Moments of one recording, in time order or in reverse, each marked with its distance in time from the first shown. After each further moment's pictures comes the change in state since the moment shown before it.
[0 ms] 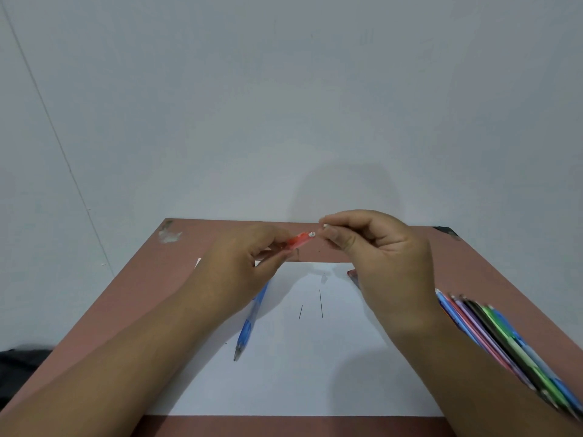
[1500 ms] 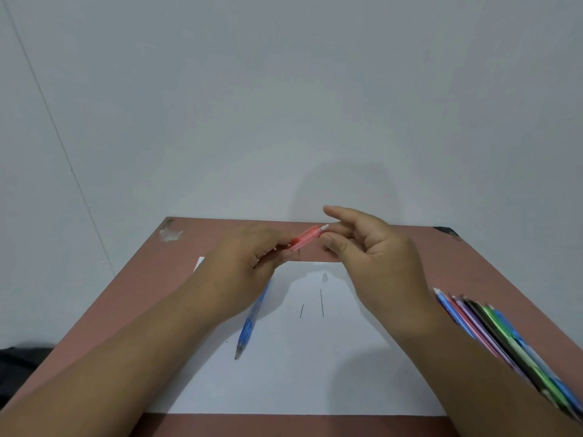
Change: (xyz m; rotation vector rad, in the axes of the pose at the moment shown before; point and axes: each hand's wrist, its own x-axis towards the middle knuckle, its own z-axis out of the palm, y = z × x) left_hand 0.001 -0.006 -0.001 0.064 -0.088 0.066; right_hand 0.004 0.010 -0.002 -0.246 -0.088 -0.011
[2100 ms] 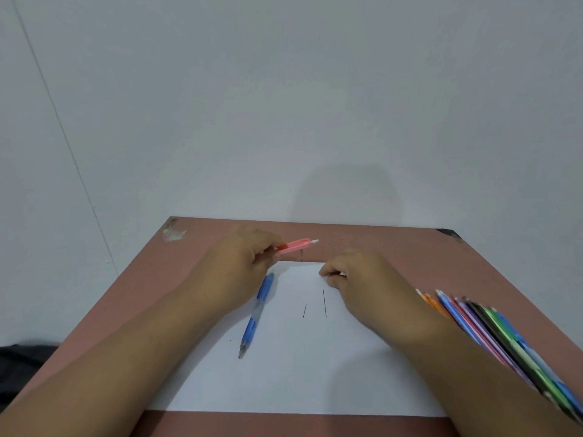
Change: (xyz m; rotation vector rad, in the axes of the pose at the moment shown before) left_hand 0.000 -0.013 0.000 0.125 -0.075 -0.265; right_hand 0.015 0.037 0.002 -0.786 -0.455 0.026
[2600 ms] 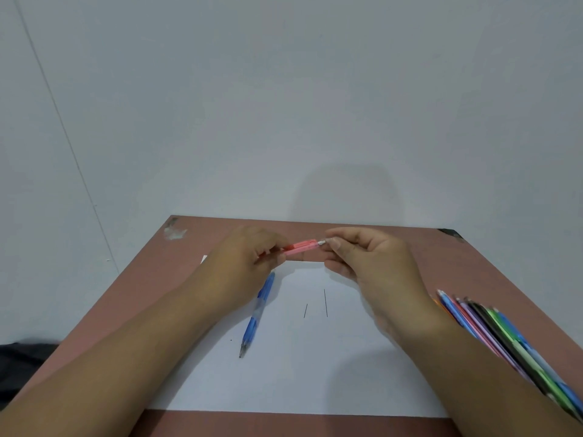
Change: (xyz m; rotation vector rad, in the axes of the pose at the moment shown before) left_hand 0.000 0.008 -0.002 -0.053 -0.003 0.023; right_hand -0.009 -0.025 -0.011 1.247 0.299 0.271
